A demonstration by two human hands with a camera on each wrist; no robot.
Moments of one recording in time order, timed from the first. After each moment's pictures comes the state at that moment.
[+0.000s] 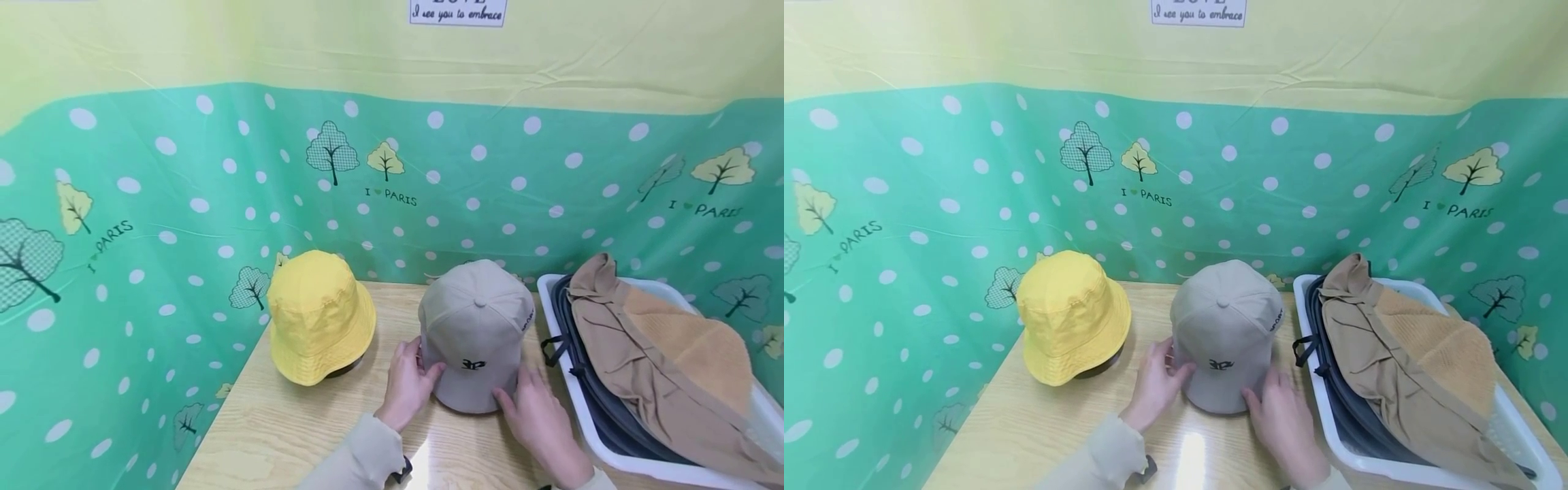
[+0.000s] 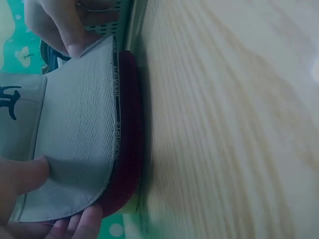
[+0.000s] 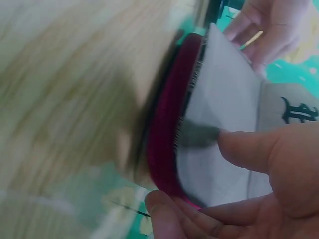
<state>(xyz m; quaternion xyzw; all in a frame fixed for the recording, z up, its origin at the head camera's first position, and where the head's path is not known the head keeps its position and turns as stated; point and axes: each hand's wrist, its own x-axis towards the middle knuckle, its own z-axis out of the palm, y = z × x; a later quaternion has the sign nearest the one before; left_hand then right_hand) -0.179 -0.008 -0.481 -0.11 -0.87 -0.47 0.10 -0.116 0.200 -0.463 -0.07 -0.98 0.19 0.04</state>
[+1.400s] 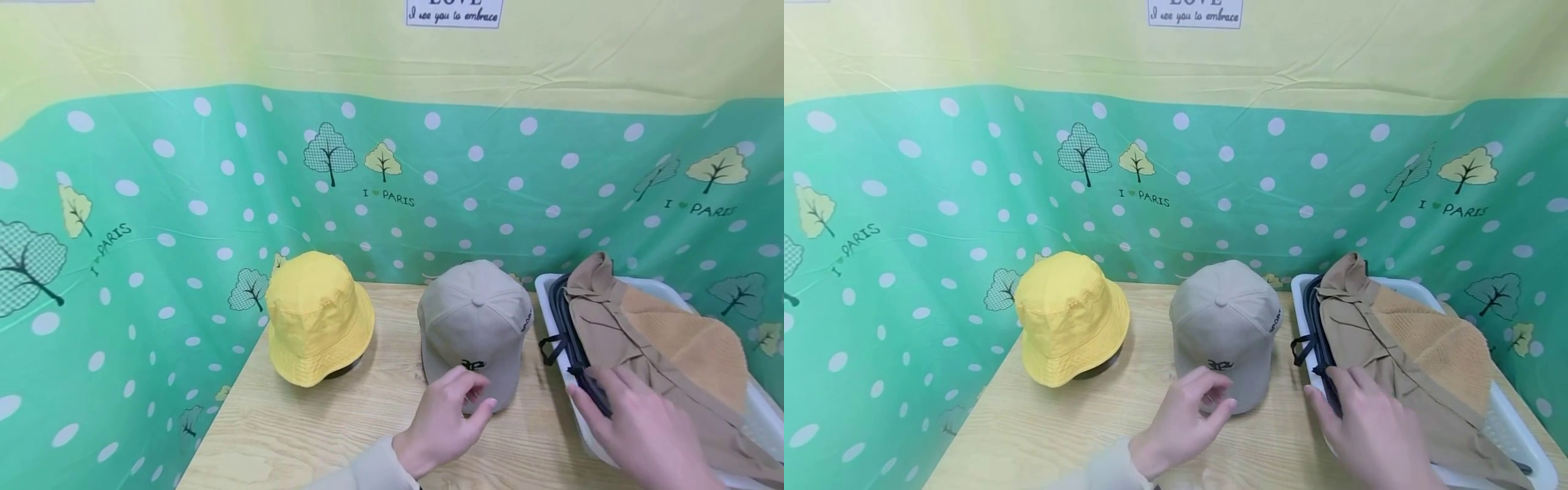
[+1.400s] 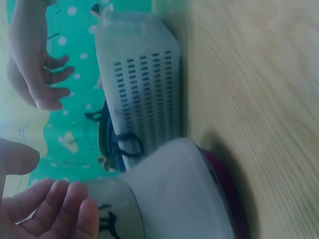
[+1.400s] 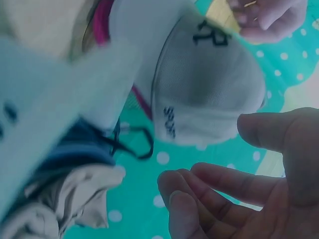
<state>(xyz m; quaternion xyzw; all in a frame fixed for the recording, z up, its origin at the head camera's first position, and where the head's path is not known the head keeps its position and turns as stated) -0.118 0.023 -0.432 -0.40 -0.79 -0.42 0.21 -0.055 0.268 -0.362 -0.03 -0.99 0.11 0.12</state>
